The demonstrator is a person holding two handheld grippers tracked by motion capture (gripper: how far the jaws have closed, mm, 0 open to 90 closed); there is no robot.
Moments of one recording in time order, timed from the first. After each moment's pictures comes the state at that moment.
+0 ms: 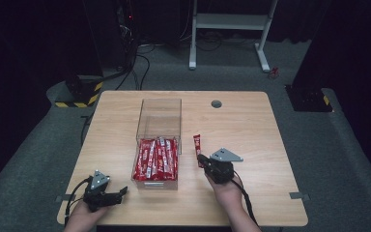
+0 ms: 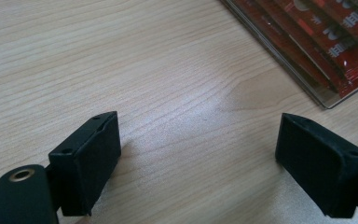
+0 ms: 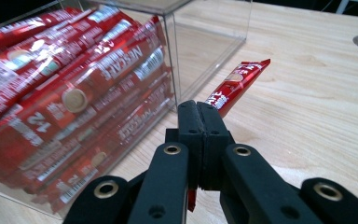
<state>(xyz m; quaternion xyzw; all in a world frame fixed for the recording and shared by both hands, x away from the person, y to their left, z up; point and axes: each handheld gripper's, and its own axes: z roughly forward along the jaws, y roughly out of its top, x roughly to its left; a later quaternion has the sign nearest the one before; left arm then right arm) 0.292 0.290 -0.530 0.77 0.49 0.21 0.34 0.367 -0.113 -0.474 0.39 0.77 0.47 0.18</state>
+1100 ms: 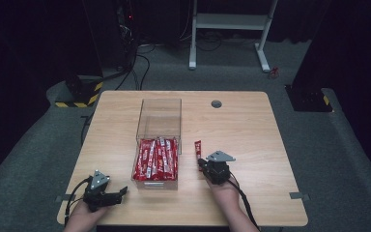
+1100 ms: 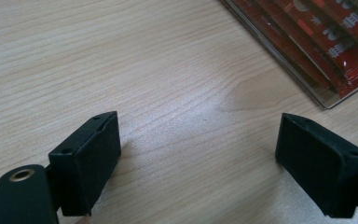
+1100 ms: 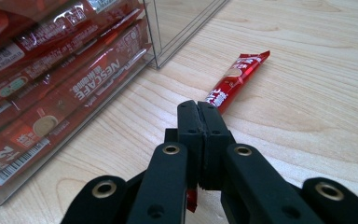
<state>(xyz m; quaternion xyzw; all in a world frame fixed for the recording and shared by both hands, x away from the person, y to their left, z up) 0.292 0.290 -0.530 0.77 0.49 0.21 0.34 0.382 -0.108 -0.511 0.42 0.79 0.42 0.17</state>
